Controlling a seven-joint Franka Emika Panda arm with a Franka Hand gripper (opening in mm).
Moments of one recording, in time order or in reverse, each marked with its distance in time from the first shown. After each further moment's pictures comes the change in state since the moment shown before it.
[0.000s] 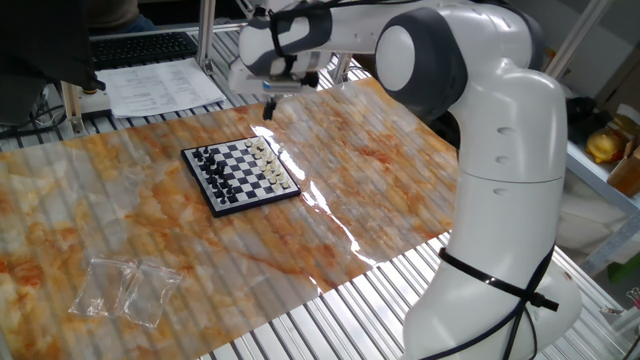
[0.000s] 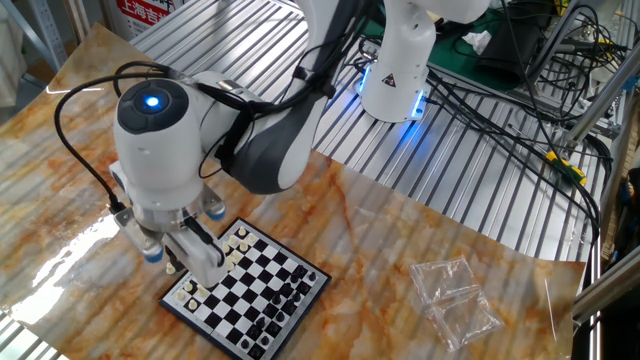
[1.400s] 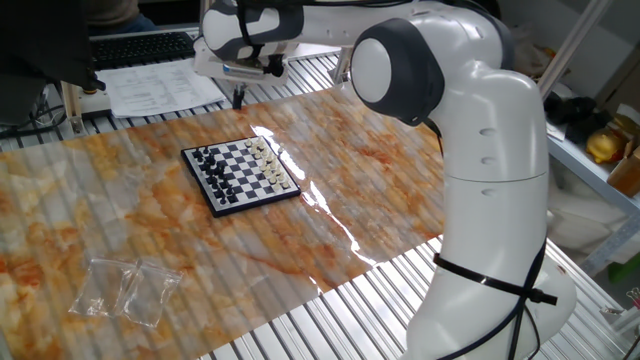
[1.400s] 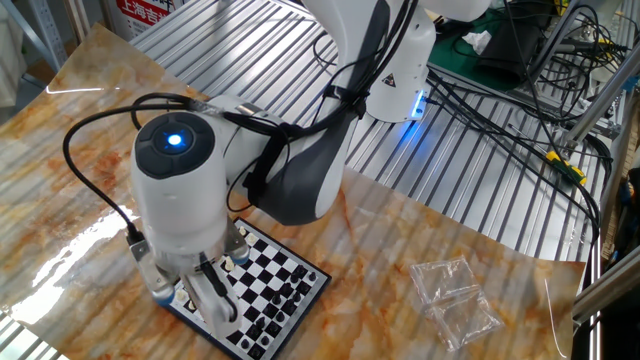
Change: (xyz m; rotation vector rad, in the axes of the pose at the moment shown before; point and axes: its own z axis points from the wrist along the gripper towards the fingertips) arm -0.019 0.072 -0.020 -0.004 0.013 0.173
